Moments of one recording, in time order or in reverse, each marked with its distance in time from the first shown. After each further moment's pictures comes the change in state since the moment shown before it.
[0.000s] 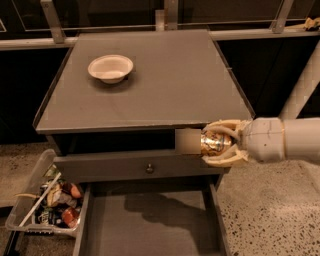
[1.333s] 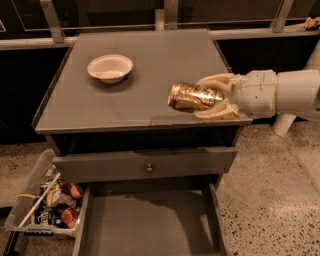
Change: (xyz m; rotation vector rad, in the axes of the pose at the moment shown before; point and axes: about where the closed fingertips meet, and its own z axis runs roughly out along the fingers) arm -0.061 -0.087 -0.001 0.094 -0.021 -0.096
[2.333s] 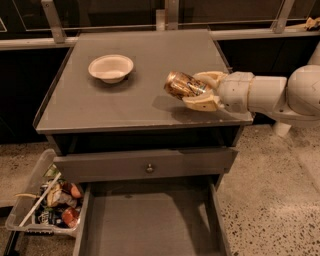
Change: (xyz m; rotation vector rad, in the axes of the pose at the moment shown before) arm 0.048 -0.053 0.052 0.164 -0.006 0.219
